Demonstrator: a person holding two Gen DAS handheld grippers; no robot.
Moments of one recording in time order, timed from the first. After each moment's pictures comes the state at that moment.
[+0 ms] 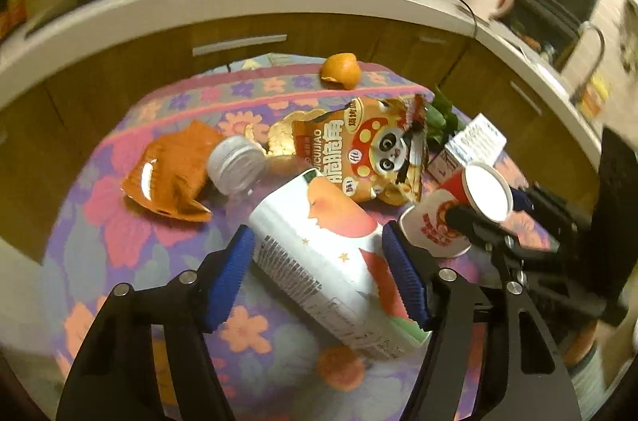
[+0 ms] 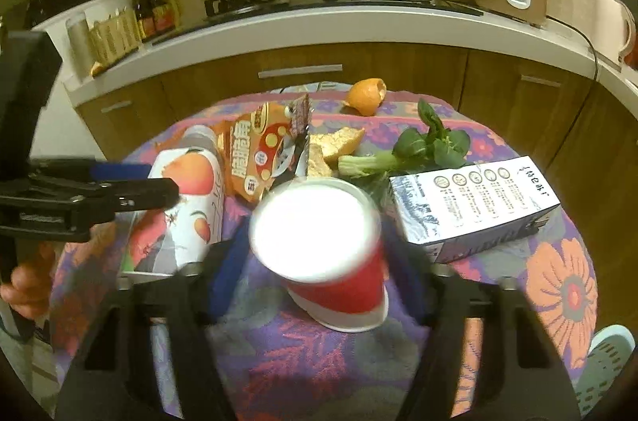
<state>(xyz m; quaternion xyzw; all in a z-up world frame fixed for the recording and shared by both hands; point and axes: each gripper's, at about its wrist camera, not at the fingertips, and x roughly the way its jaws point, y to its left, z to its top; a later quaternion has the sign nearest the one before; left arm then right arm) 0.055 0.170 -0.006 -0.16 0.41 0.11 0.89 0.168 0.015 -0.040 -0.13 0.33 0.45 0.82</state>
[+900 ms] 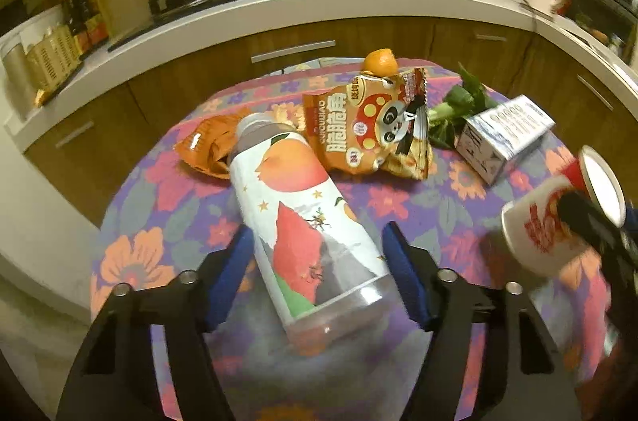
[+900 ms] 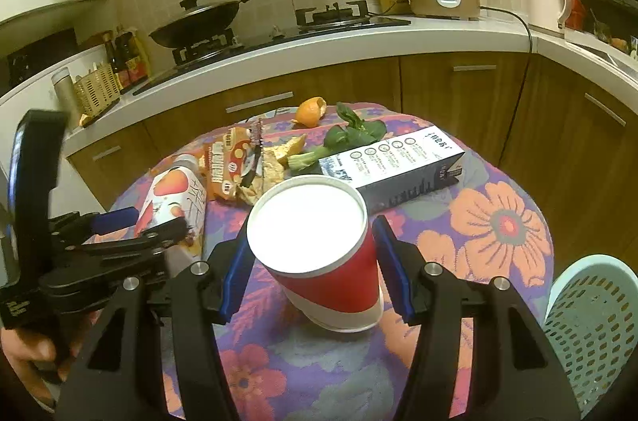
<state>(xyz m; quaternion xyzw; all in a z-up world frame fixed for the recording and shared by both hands) 0.041 0.090 -0.011 -0.09 0.39 0.29 0.87 0.144 -0.073 -0.021 -0.04 0.30 0.40 0.86</state>
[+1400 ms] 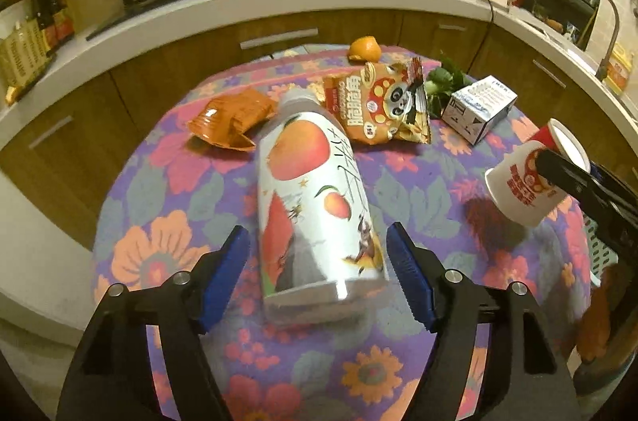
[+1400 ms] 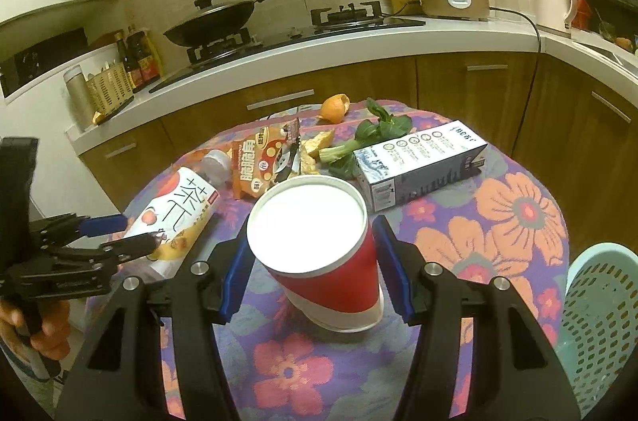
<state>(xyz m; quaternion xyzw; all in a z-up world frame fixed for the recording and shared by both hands) -0.006 0.128 -0.013 -0.11 0.41 0.20 0.88 0.117 -0.064 -0.020 -0.04 0.31 0.41 0.86</state>
